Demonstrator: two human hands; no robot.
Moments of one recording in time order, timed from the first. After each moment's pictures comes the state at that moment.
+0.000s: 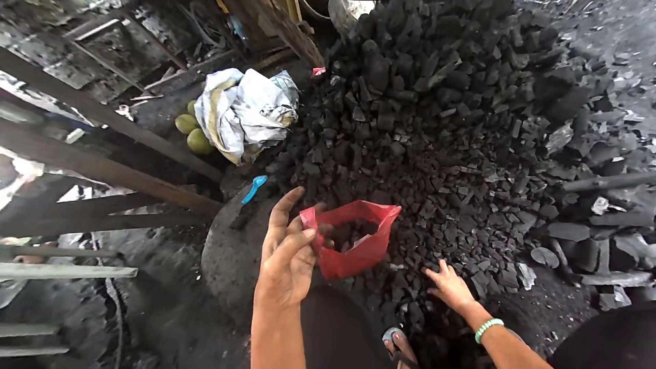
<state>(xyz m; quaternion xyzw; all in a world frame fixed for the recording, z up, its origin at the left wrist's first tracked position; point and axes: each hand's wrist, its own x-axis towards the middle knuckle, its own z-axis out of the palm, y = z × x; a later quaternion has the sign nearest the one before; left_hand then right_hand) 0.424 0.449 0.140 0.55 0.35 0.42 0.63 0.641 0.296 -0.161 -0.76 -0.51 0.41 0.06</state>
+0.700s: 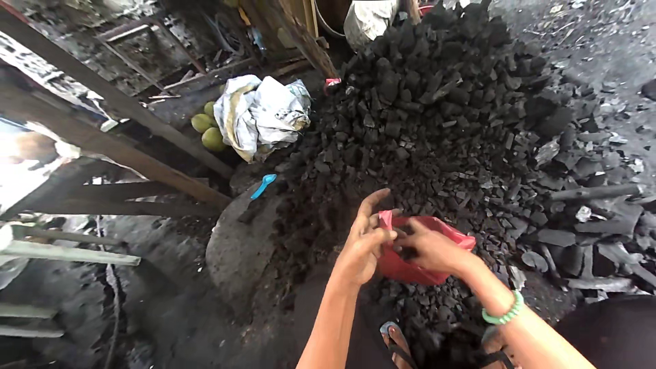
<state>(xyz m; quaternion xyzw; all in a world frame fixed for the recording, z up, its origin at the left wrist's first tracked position) 0.473 0.407 0.116 0.54 0.28 0.28 0.74 0.649 0.344 0.043 -0.61 -0.69 0.33 0.21</state>
